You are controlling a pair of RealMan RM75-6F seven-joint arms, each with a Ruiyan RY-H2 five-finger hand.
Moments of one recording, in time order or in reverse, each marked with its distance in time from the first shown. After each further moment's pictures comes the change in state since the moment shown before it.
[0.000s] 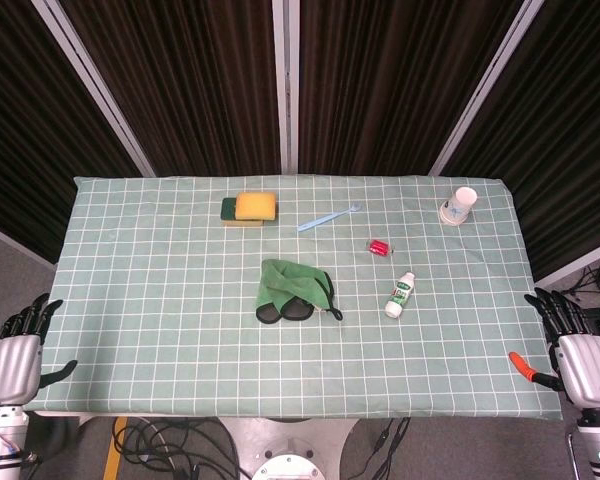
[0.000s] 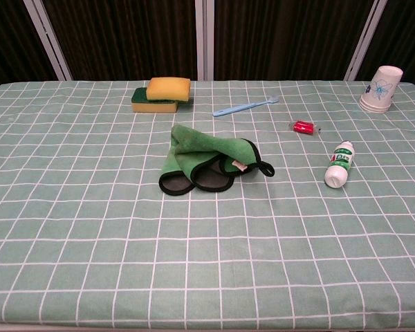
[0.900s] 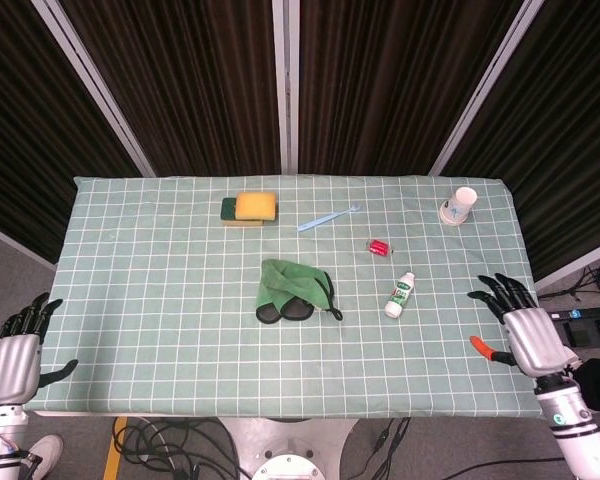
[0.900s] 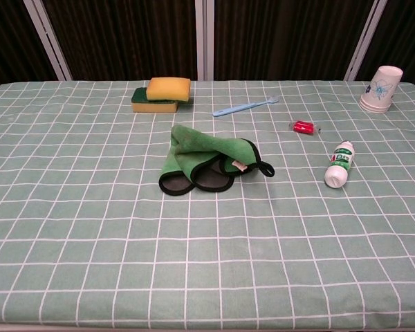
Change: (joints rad) left arm 0.000 0.005 -0.005 -0.006 -0.001 -0.003 -0.023; right arm 0.169 -0.072 0.039 0.011 -0.014 -0.200 -0.096
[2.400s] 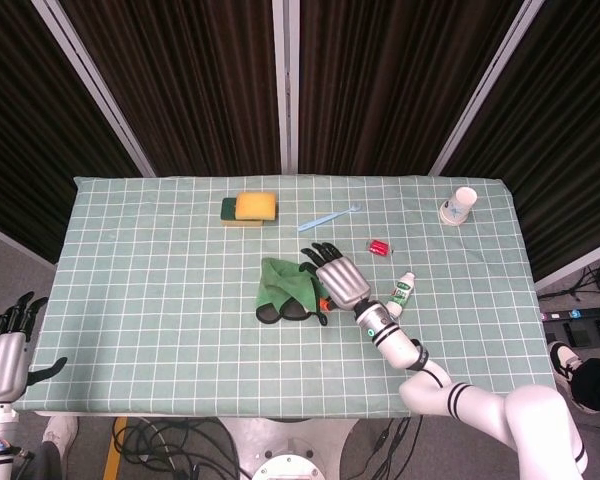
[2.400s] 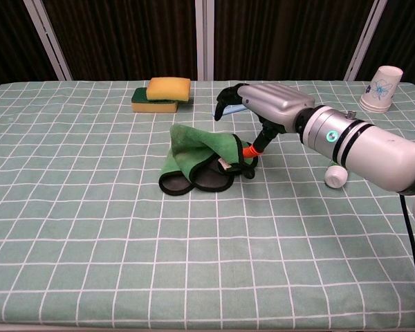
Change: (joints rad) left arm 0.005 0.005 -0.020 0.027 -0.047 -0.009 -0.034; right arm 0.591 -0.719 0.140 0.605 0.145 -0.421 -0.098
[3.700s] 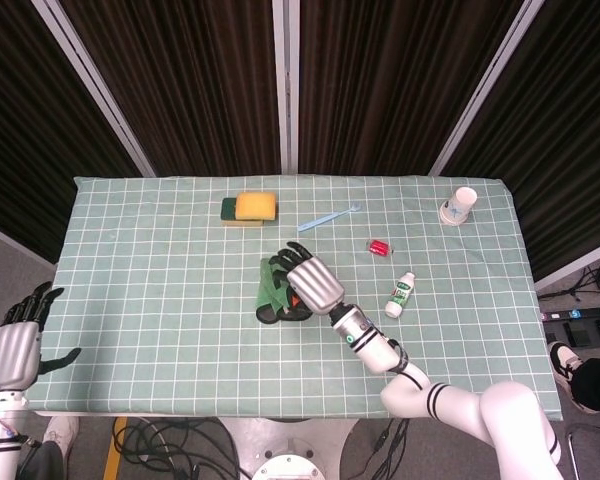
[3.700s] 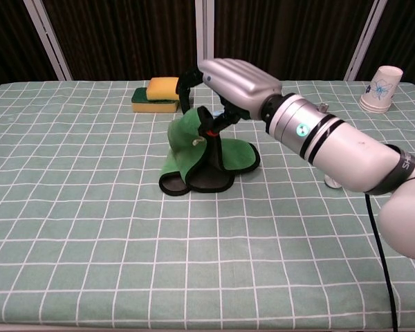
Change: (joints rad) left arm -0.054 -0.015 -0.022 0.042 0.032 -0.059 -0.112; right arm 0.071 -0.075 0.008 0.032 -0.070 0.173 0.099
